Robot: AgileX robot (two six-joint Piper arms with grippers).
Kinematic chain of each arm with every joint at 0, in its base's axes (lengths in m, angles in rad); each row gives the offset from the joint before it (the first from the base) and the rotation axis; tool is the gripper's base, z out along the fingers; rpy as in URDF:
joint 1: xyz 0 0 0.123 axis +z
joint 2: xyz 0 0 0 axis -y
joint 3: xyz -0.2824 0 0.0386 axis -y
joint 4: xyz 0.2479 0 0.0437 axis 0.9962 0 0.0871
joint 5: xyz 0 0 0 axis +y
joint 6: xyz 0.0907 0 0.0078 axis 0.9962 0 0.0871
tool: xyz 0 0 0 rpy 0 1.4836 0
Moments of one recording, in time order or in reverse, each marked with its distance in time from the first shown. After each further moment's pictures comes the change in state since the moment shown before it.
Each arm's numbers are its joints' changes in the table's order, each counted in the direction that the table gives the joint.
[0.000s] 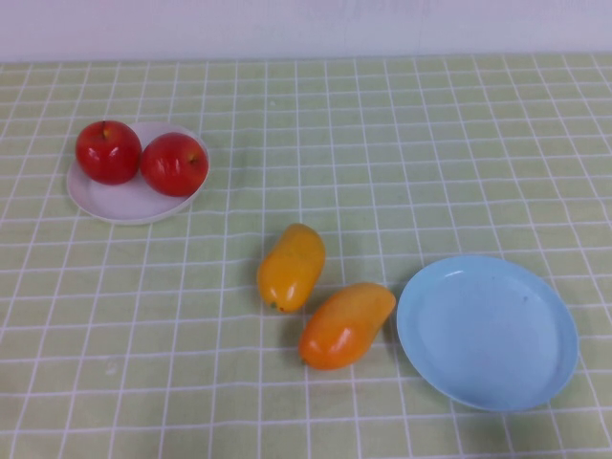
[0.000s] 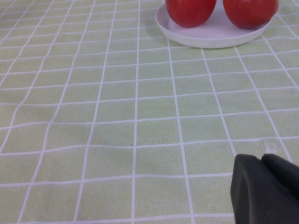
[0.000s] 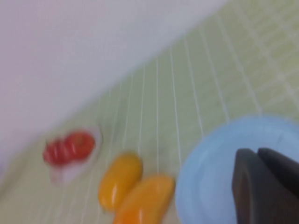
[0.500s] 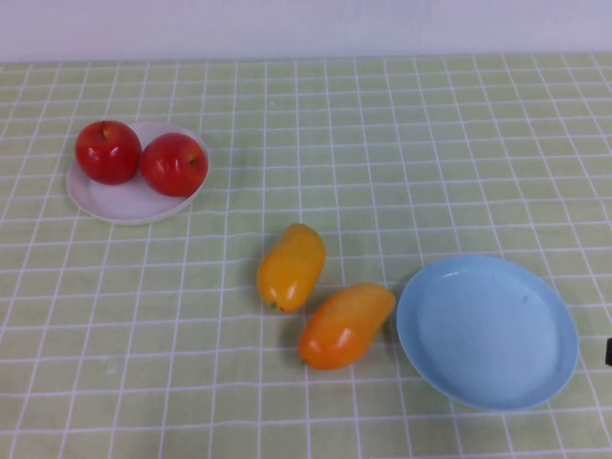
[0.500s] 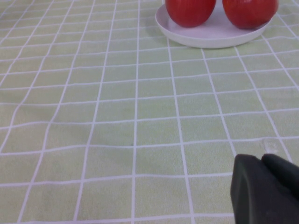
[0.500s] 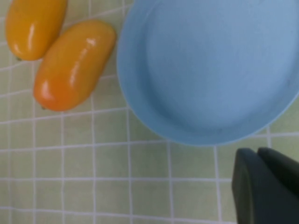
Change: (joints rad) right arm 0.000 -0.768 0.492 -0.303 0.528 -0.015; left arm 0.000 0.000 0.000 0.000 0.000 0.000
